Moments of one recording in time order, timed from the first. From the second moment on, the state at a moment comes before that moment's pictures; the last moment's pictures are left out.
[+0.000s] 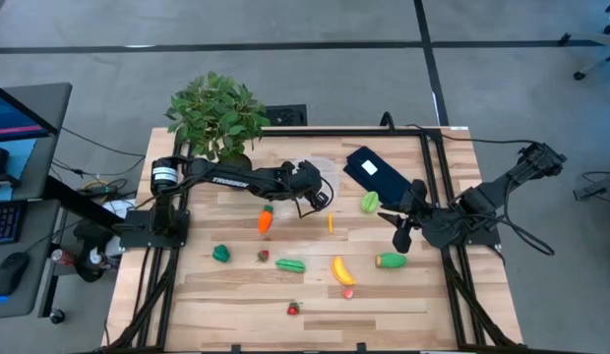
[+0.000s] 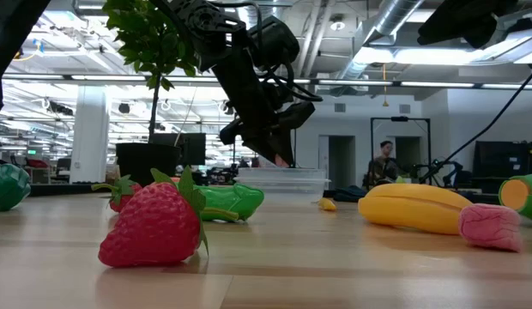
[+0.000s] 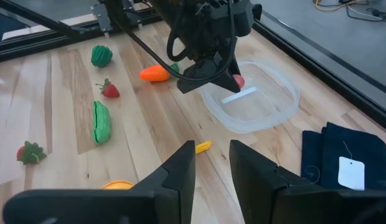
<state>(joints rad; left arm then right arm) 0.15 1.95 1.30 -0.23 -0.37 -0.52 0.57 0.90 0.82 -0.72 0.76 0.65</state>
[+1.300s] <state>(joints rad) -0.03 1.71 1.30 -0.31 -0.14 -0.06 1.07 0.96 0.61 -0.71 0.60 1.31</state>
